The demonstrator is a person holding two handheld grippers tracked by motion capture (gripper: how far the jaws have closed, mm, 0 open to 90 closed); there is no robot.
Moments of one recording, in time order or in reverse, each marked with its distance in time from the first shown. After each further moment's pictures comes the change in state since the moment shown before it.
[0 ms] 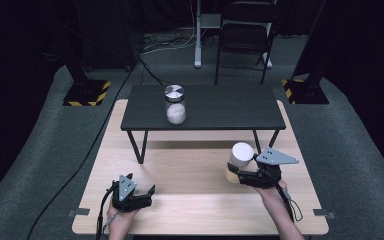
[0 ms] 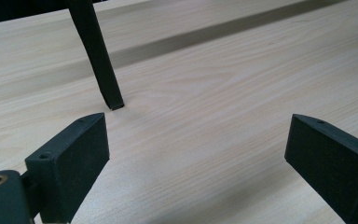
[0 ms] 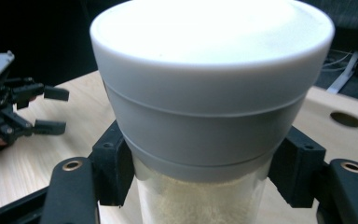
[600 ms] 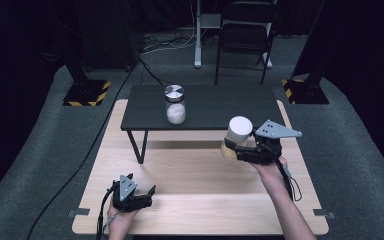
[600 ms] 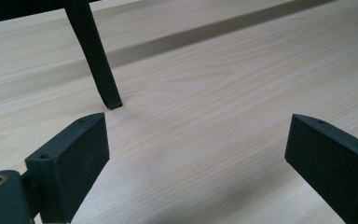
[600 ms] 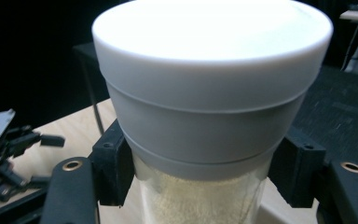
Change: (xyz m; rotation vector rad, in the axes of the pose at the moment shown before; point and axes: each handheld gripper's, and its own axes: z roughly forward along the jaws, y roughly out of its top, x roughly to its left) left arm 0.000 0.001 0.001 0.006 -0.004 0.005; right arm -0.004 0.067 0.007 -0.050 -0.022 -0.023
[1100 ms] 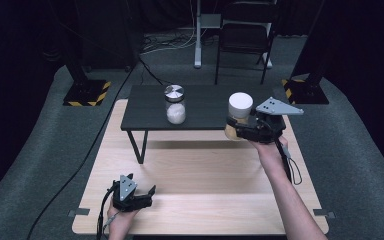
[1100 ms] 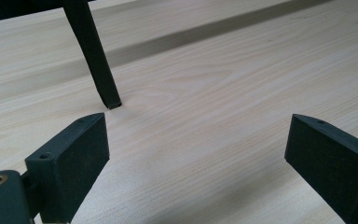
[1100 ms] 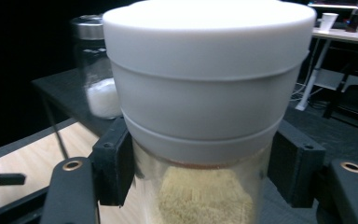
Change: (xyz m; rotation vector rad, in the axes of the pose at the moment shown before) left arm 0.000 0.001 0.000 0.006 -0.002 0.001; right arm -0.004 0.039 0.015 -0.019 -0.107 0.005
